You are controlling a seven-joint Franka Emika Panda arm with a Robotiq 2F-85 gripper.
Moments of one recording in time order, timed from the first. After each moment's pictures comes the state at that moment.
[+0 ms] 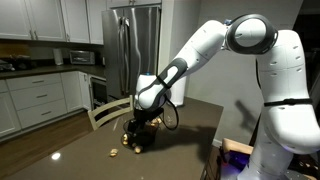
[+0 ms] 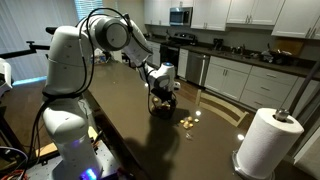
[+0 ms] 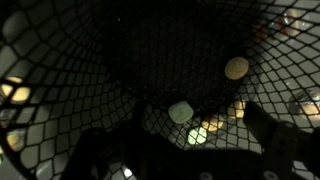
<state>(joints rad) 0.02 0.37 0.03 -2.17 0.12 2.67 -0.01</state>
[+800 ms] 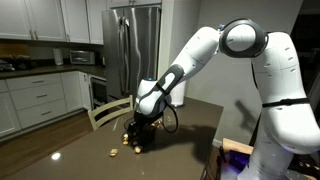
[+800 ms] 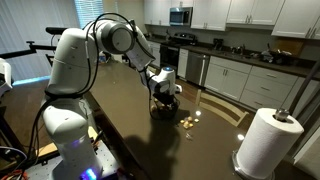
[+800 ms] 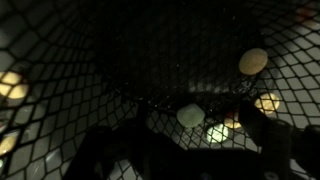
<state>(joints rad) 0.02 0.43 0.02 -2.16 0.12 2.80 -0.01</state>
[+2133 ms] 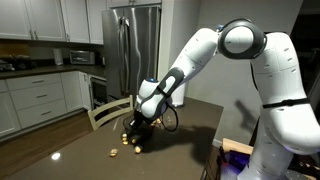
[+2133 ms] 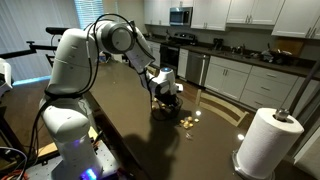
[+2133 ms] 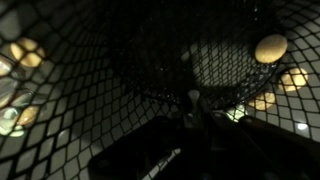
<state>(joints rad) 0.08 0.44 -0.06 -2.18 0.08 2.93 0.03</state>
